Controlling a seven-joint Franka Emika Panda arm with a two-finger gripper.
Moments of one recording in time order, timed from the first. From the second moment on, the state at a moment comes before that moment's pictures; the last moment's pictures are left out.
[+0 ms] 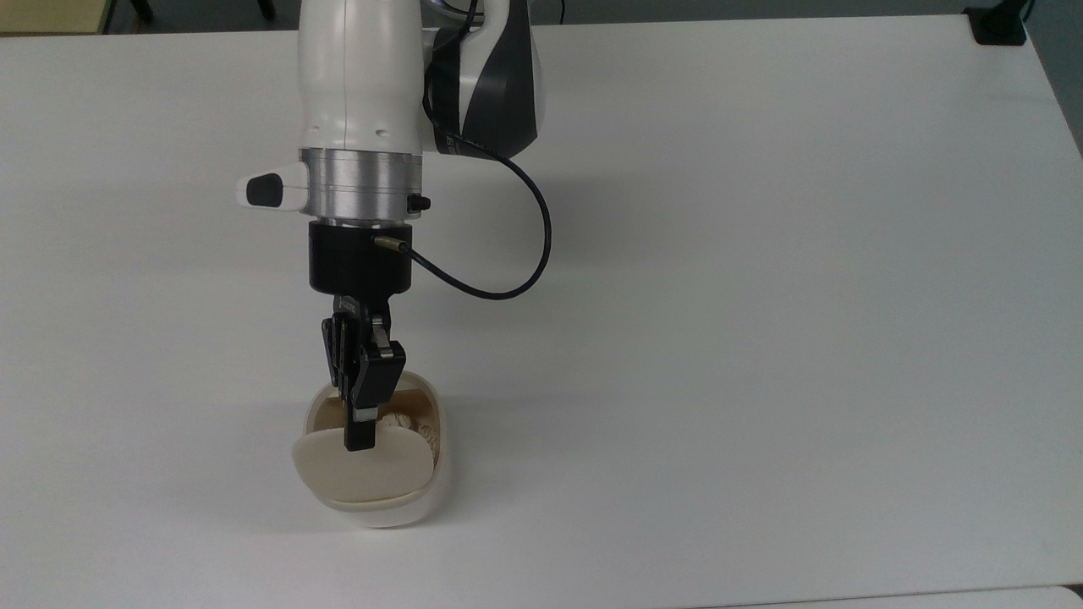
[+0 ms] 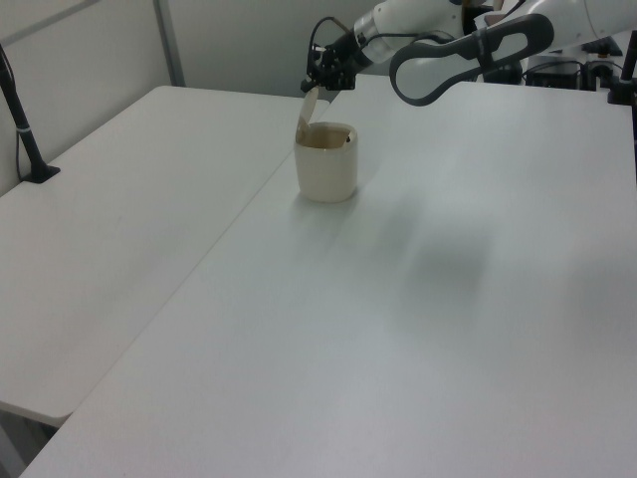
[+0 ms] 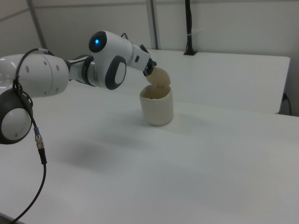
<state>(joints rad) 0.02 0.59 -0.05 -1.40 0.04 2.96 1.01</state>
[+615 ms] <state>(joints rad) 0.01 0.54 -0.05 -1.50 0.04 2.96 0.95</state>
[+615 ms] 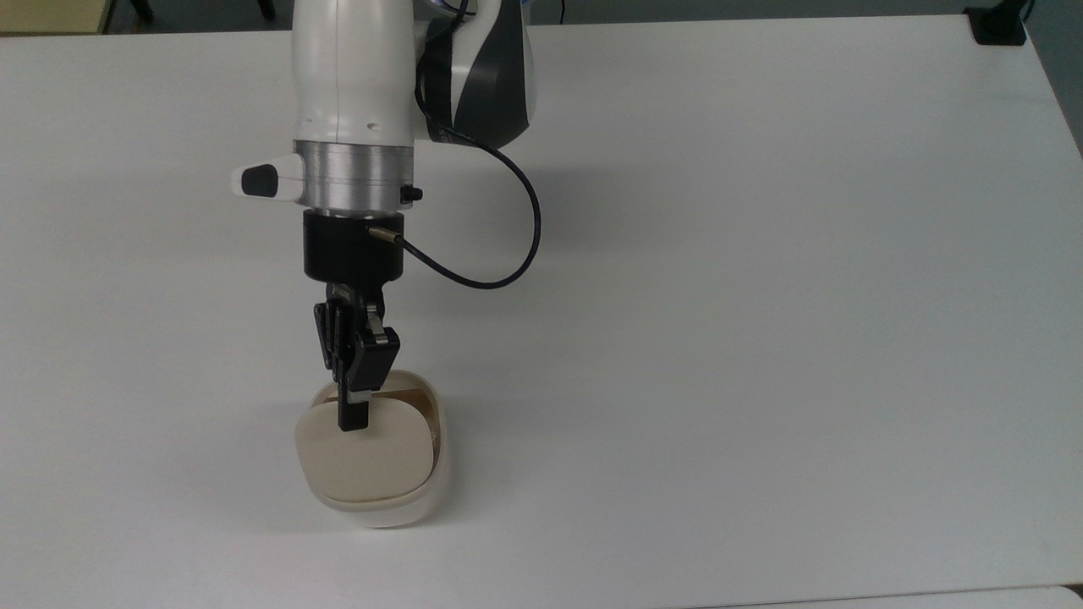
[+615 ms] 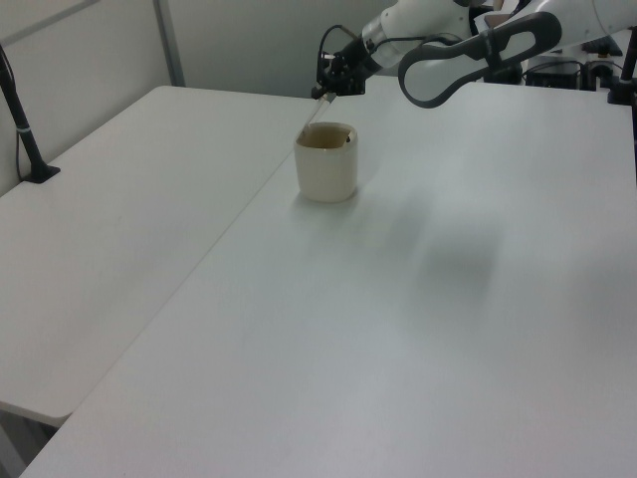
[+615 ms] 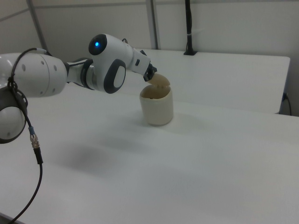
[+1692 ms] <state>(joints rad) 0.00 0.47 -0.05 -1.68 0.04 2.96 0.81</state>
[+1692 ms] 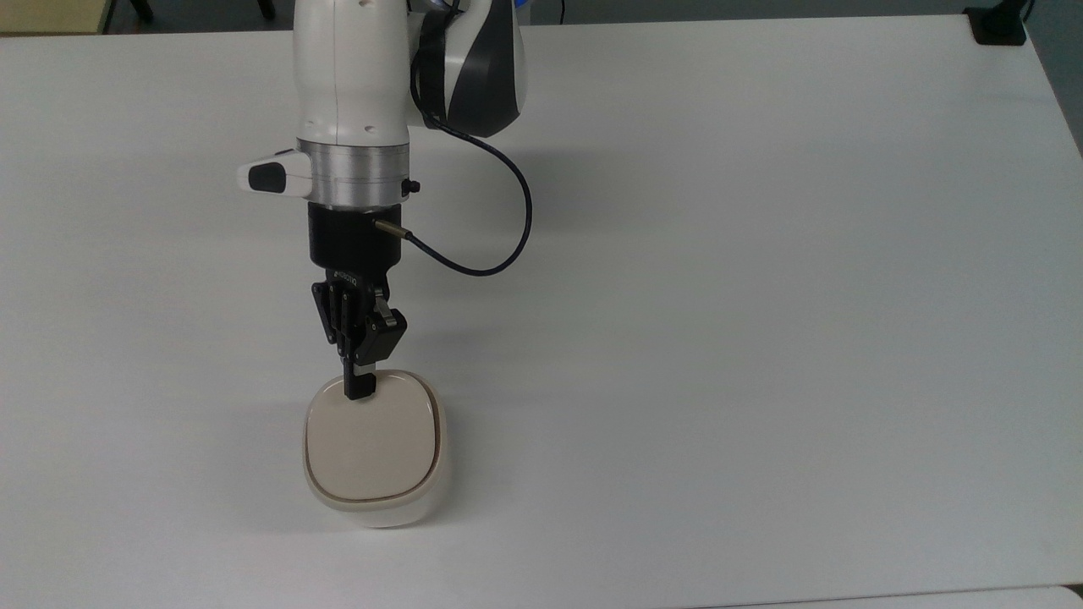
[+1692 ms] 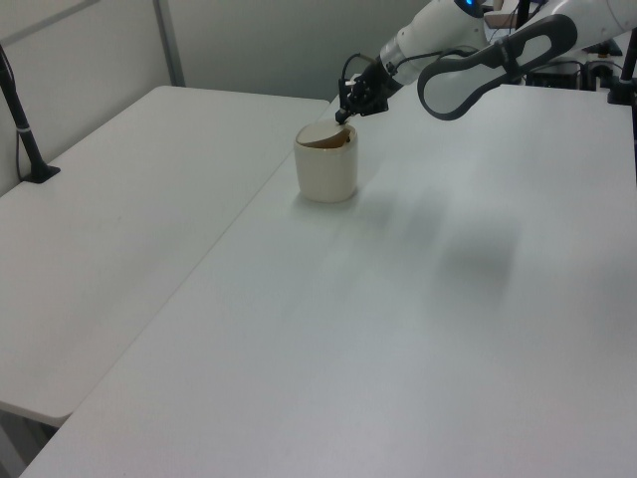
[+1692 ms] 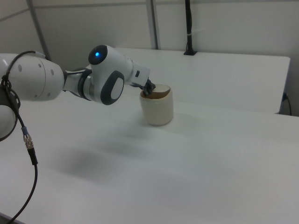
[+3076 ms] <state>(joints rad) 0.00 0.45 -0.05 -1.70 0.04 2.91 0.75</state>
